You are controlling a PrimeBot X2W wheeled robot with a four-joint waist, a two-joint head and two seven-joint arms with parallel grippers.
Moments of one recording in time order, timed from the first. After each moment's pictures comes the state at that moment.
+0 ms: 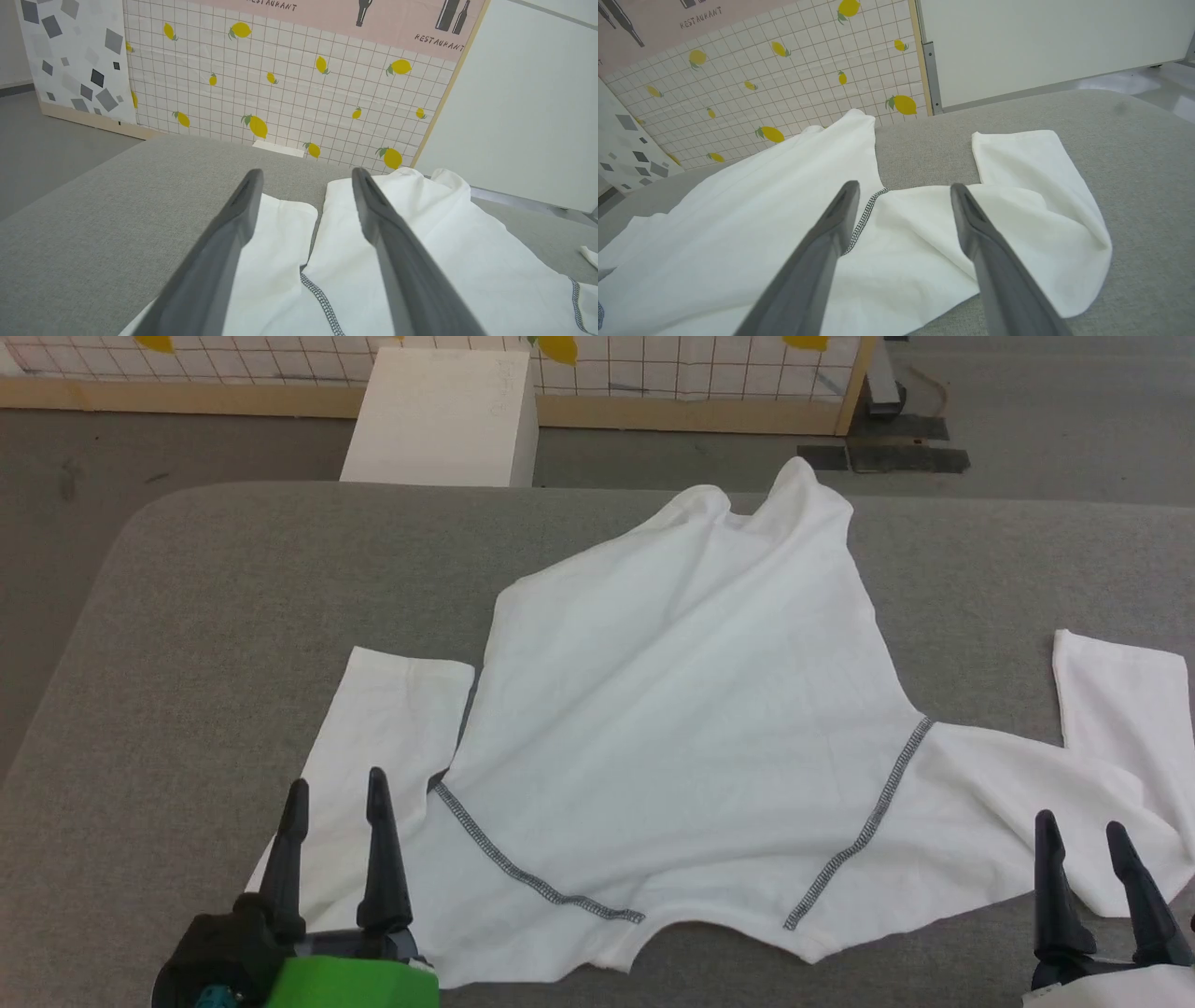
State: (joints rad) left arm 0.15 0.05 -0.09 -0.19 -0.27 0.05 -0.26; right arm 0.19 -0.05 -0.19 -0.06 0.30 0.13 -0.14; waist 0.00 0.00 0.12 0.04
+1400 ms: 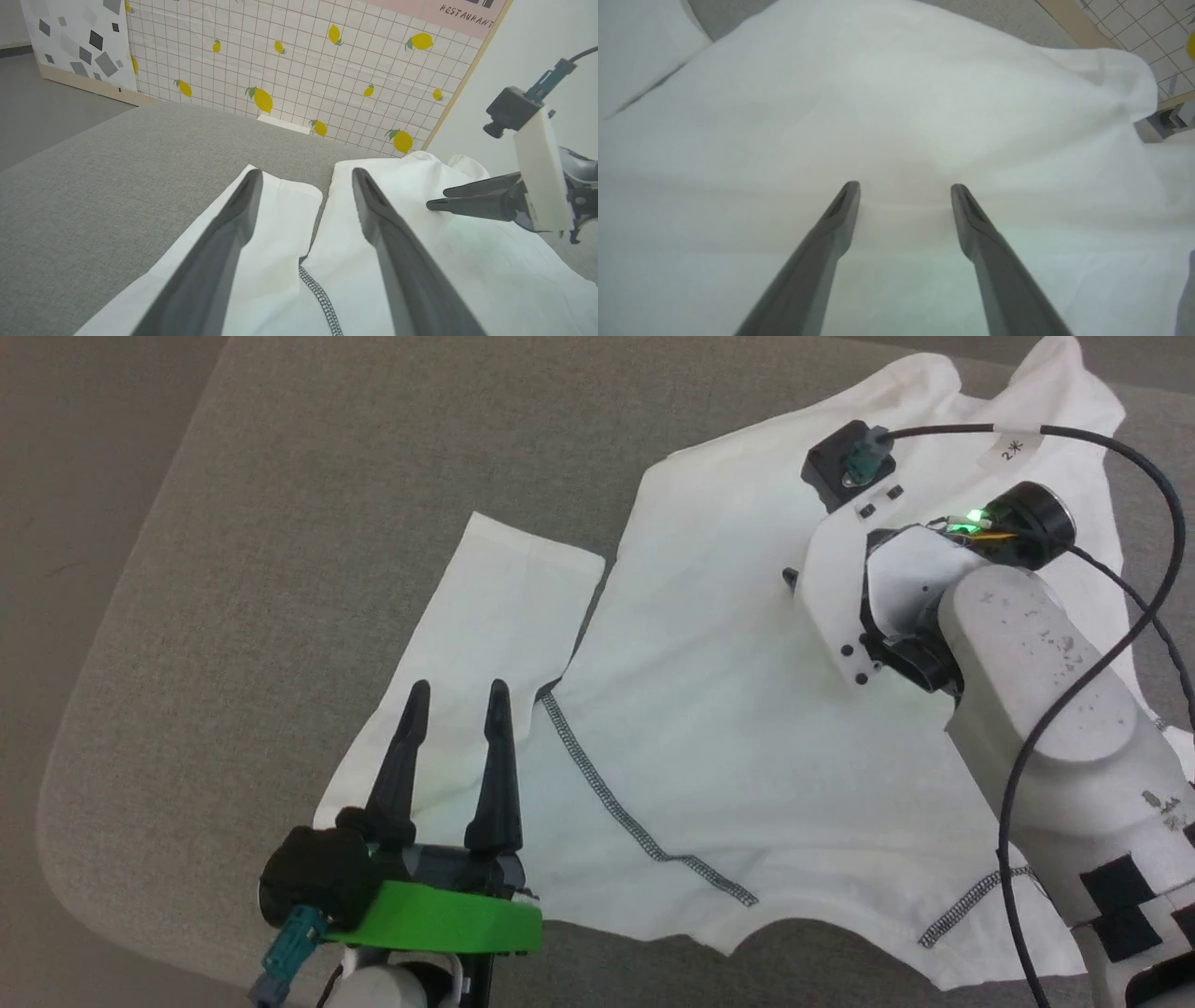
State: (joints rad) left arm -0.02 0.05 -0.29 -0.19 -0.33 0.08 -0.26; right arm -0.86 -0.20 0.45 0.54 0.22 0.13 0.71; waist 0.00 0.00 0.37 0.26
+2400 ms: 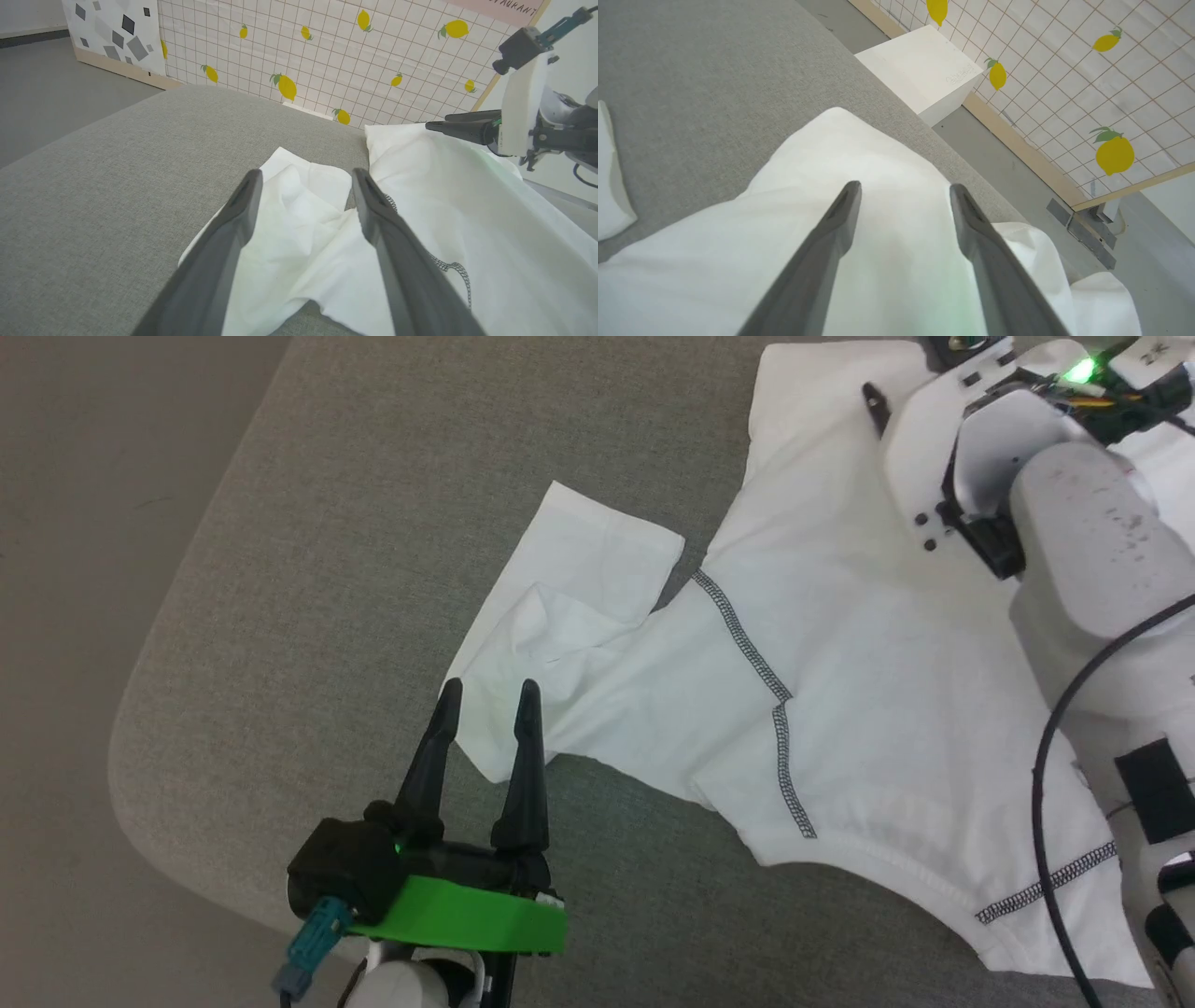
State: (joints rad) left arm -0.04 0.05 -0.34 -0.18 -0.36 0.09 -0.26; right arm -1.09 -0.20 0.35 0.85 0.01 0.13 0.30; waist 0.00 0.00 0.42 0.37
